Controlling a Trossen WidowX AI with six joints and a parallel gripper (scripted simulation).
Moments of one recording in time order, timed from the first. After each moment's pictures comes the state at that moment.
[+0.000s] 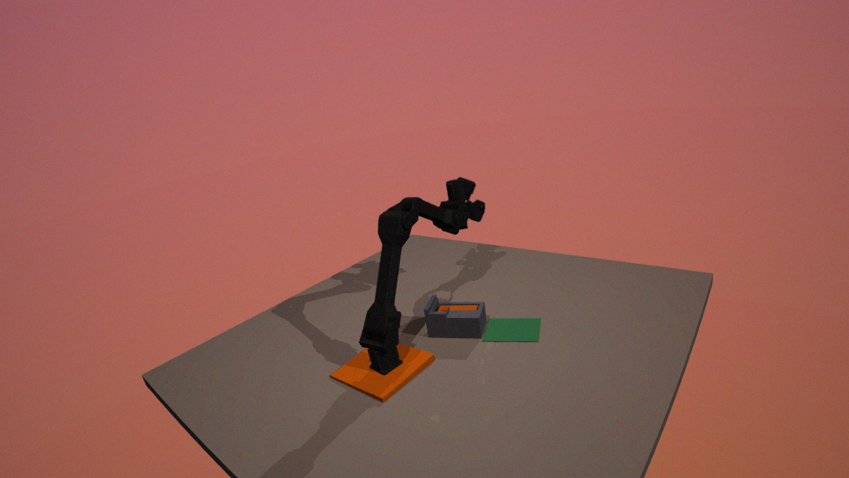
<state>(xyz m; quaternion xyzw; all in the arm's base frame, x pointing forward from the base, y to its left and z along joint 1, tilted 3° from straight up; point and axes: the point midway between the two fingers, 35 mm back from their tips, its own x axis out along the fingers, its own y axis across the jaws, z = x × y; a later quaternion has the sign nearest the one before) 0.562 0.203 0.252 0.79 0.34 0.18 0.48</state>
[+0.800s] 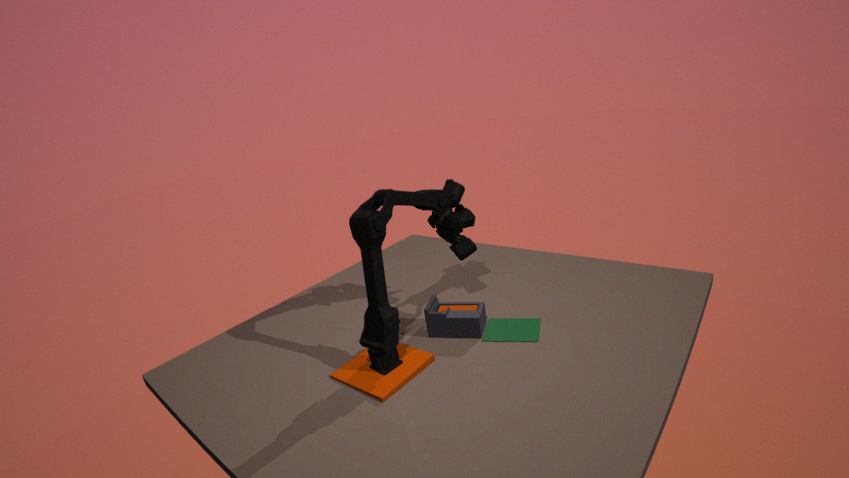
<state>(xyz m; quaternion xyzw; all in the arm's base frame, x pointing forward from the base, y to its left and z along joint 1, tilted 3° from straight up) 0.421 0.102 0.170 0.28 0.49 0.04 0.82</state>
